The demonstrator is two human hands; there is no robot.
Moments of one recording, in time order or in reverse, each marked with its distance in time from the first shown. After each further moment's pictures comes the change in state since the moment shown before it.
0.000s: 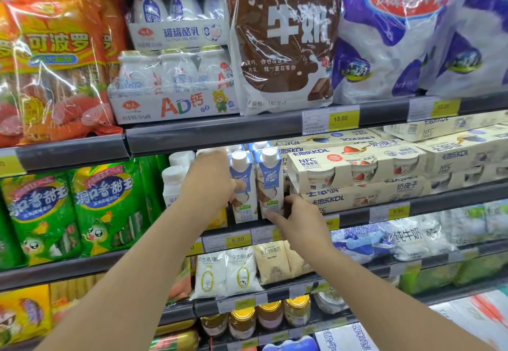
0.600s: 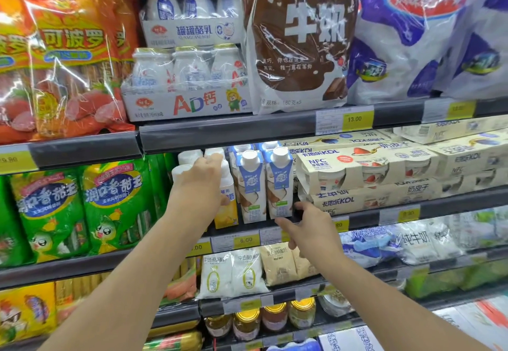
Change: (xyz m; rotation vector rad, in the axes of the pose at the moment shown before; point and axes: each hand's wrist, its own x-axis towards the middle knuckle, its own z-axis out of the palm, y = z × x) left_hand 0.000 -0.046 0.012 0.305 0.147 0.129; right_hand -0.009 0.000 -0.001 -0.006 -0.035 0.072
